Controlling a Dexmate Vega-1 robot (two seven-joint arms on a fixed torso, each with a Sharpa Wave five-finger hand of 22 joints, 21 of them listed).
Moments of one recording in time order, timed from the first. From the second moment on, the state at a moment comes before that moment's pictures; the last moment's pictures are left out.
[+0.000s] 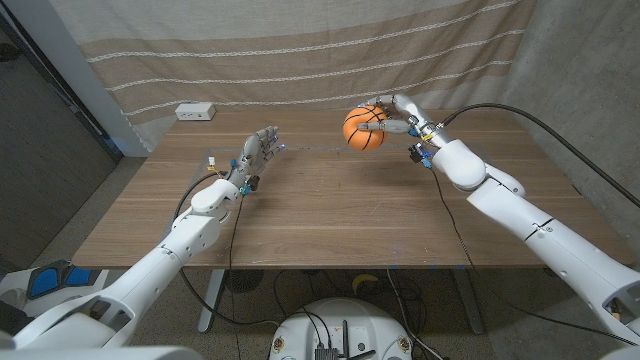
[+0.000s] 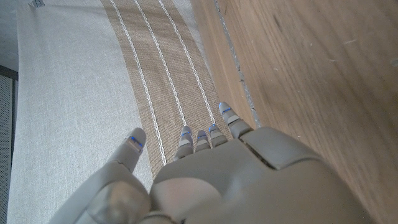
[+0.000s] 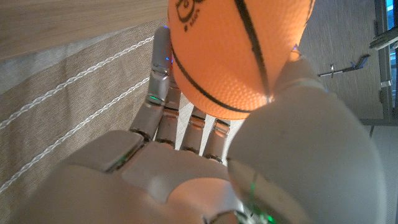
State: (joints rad) left arm 0.84 0.55 0.39 -1.34 -0.67 -0.25 -0.11; left_hand 0.03 0.08 0.68 0.01 0.21 0.03 0.00 0.18 0.17 -0.11 0.02 0.19 0.17 -0.08 -0.02 0.18 0.17 0.09 0.07 0.25 0.18; right arm -0.82 -0.70 -0.45 -1.76 0.01 0.17 -0.11; right_hand 1.10 -0.17 0.35 -0.14 0.21 0.86 -0.11 0.40 0.22 0.78 0.01 0.50 0.41 0.70 0.18 0.55 0.70 0.82 -0.05 1.25 0.32
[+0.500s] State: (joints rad) left arm 0.86 0.56 0.38 -1.37 -0.67 -0.24 -0.09; left_hand 0.03 0.08 0.68 0.01 0.21 0.03 0.00 0.18 0.17 -0.11 0.02 0.19 0.17 -0.08 -0.02 0.18 0.17 0.09 0.07 0.25 0.18; right arm -0.84 -0.67 -0.42 -1.69 0.10 0.24 -0.14; right_hand 1.10 -0.17 0.34 -0.14 0.21 0.86 -0.11 0.39 0.22 0.78 0.01 0.50 0.41 0.70 0.18 0.55 0.70 0.81 -0.05 1.27 0.31
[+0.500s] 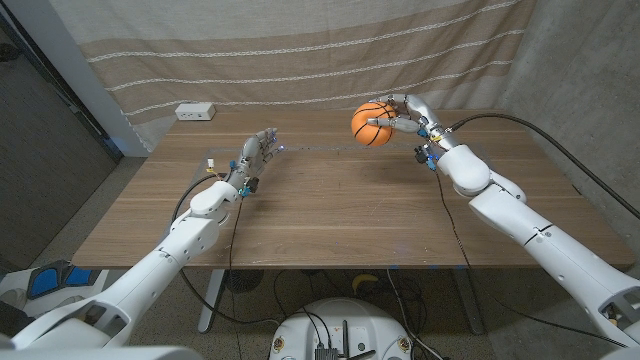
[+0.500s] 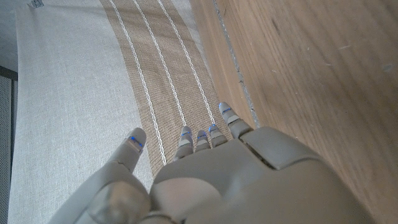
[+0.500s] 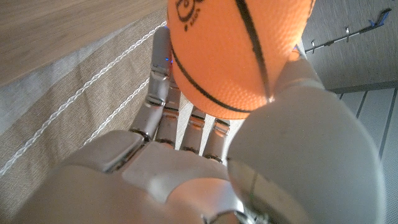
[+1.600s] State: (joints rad) left arm 0.86 0.57 0.38 -1.36 -0.67 -0.26 -0.11; left_hand 0.03 0.08 0.68 0.01 0.21 0.04 -0.01 0.18 0.17 -0.10 0.01 0.19 0.17 -0.07 -0.02 0.18 0.17 0.10 0.07 0.24 0.18; right arm -0.87 -0.59 -0.36 -1.54 0.35 0.36 -0.13; right_hand 1.10 -0.17 0.34 -0.14 0.20 0.88 -0.10 0.39 0.23 0.80 0.03 0.48 0.41 0.70 0.18 0.54 0.71 0.81 -0.04 1.29 0.28
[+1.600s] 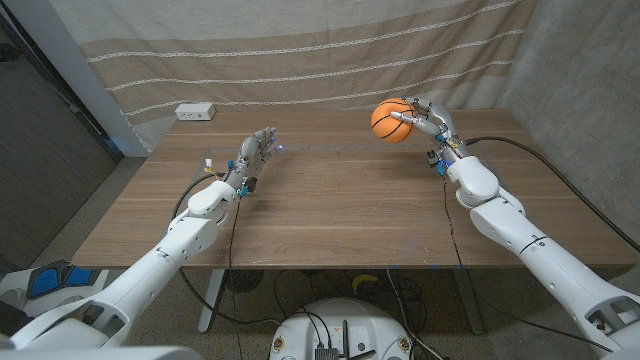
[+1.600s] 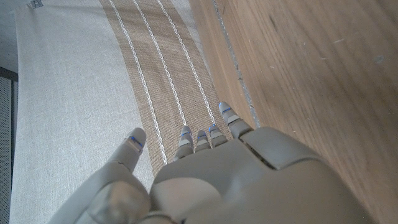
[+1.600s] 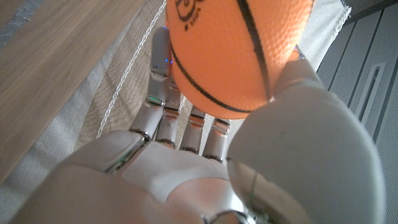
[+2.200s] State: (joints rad) left arm 0.85 0.56 0.38 -1.34 -0.65 -0.29 -0.12; left_hand 0.03 0.08 0.68 0.01 0.21 0.04 -0.01 0.18 0.17 -0.10 0.01 0.19 0.17 -0.07 -0.03 0.18 0.17 0.10 0.07 0.24 0.18; right arm -0.87 -0.54 -0.34 -1.46 0.46 0.40 -0.11; right_hand 1.10 -0.17 0.34 -0.14 0.21 0.88 -0.10 0.39 0.23 0.80 0.03 0.47 0.41 0.70 0.18 0.54 0.71 0.81 -0.04 1.30 0.27
